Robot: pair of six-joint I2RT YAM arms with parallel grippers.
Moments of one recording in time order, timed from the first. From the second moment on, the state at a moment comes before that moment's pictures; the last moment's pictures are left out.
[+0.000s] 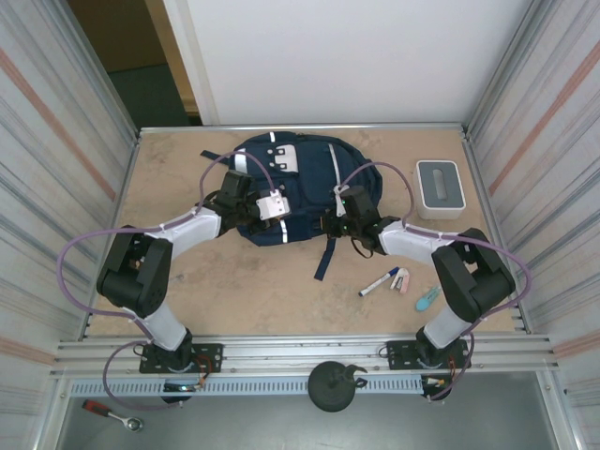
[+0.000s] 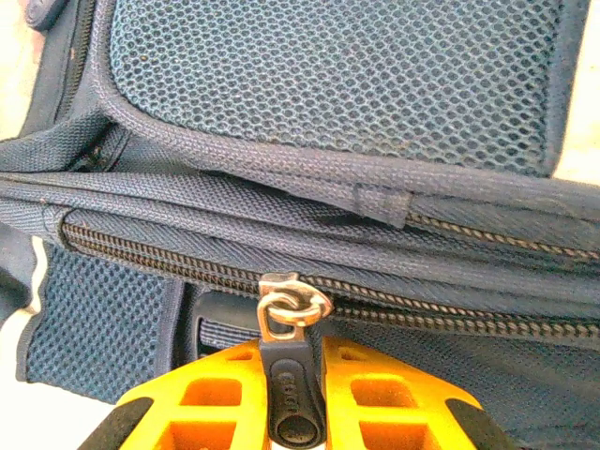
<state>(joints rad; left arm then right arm) -0.42 1.67 0.98 -0.14 0.37 0.89 0.56 1.61 0.83 0.04 -0.09 0.37</state>
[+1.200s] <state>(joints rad) -0.47 1.58 0.95 -0.15 0.36 0.93 0.31 1.50 0.74 0.04 -0.50 0.41</state>
